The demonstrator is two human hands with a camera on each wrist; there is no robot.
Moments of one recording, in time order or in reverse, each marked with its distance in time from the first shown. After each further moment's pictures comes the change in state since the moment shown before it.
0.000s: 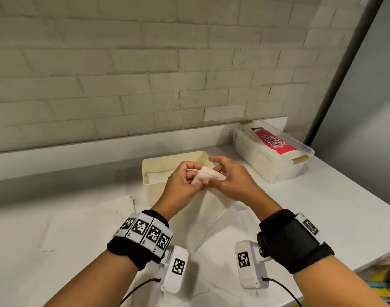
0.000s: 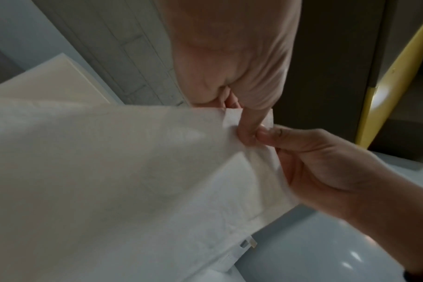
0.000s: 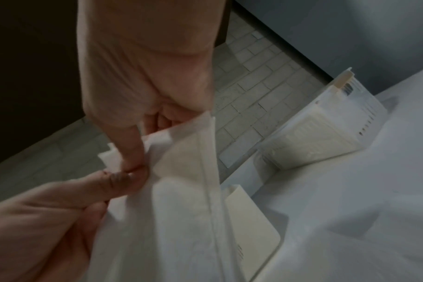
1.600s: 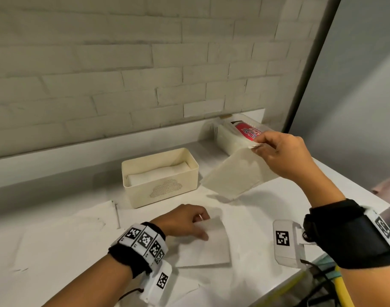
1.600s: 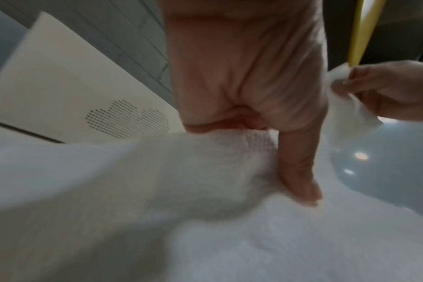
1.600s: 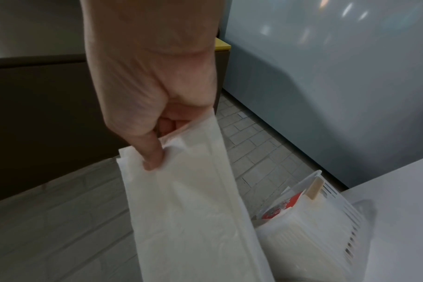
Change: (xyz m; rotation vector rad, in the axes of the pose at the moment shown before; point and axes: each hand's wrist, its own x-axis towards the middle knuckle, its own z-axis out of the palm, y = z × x) left_hand -0.014 -0.044 0.013 0.768 -0.709 -0.175; right_hand -0.043 0.007 -0.106 -0.372 0.342 0.081
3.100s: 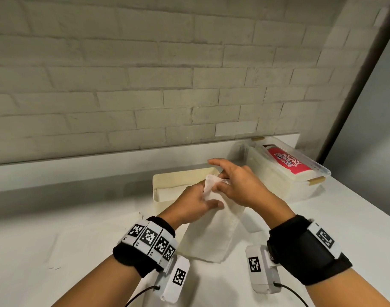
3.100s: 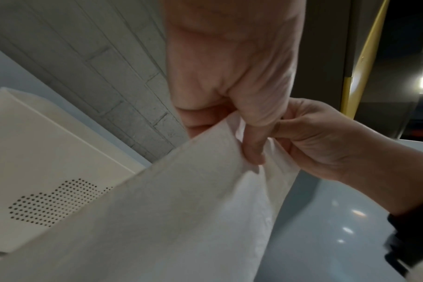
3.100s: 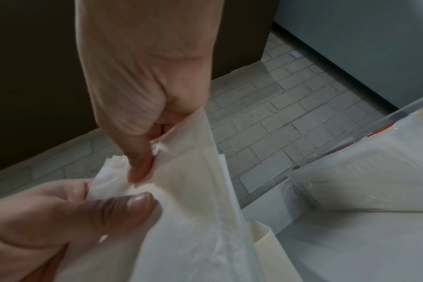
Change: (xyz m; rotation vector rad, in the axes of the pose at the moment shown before) left_hand -0.009 0.013 -0.070 -0.270 0.459 0.063; right_hand 0.034 -0.078 0.091 0.166 -0.412 -0.271
